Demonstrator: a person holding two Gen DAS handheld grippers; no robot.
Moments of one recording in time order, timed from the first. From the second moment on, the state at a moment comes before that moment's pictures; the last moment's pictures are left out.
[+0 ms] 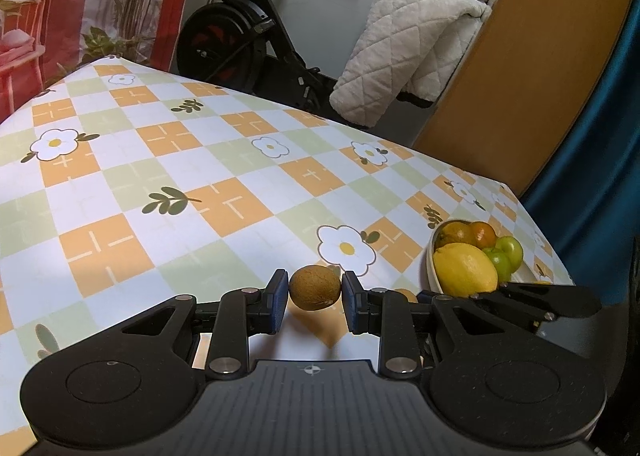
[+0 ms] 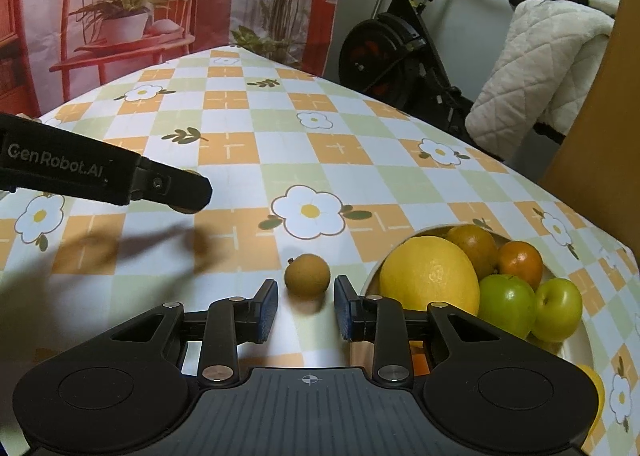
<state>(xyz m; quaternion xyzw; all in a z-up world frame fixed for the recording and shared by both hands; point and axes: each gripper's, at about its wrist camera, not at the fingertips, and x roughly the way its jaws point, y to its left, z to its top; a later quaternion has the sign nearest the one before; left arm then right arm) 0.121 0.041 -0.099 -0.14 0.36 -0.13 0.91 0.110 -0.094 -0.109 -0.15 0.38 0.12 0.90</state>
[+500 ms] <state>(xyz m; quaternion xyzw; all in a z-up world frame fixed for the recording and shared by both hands) 0.117 0.039 -0.099 -0.13 0.36 -0.14 0.91 0.114 -0.092 -0.110 -0.14 0.39 0.12 0.90</state>
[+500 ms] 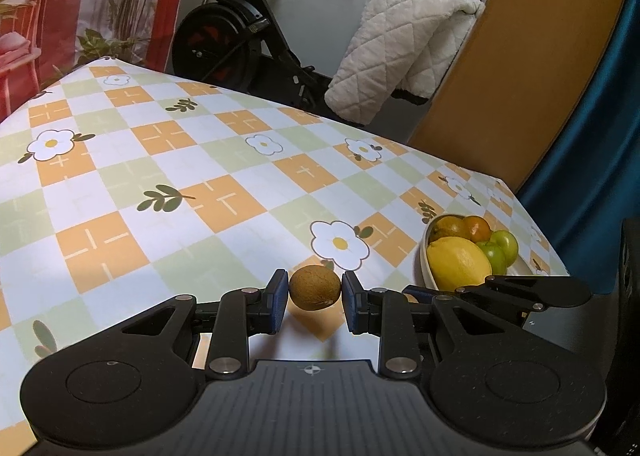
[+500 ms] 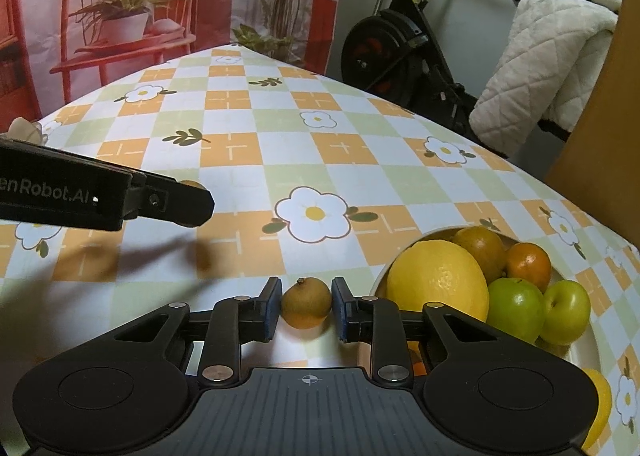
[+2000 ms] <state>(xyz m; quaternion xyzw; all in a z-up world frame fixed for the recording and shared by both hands) 0.104 -0.019 -0.077 -0.05 0.37 -0.19 0.91 0.061 -0.152 -0.078 -0.04 0.31 0.11 0.94</state>
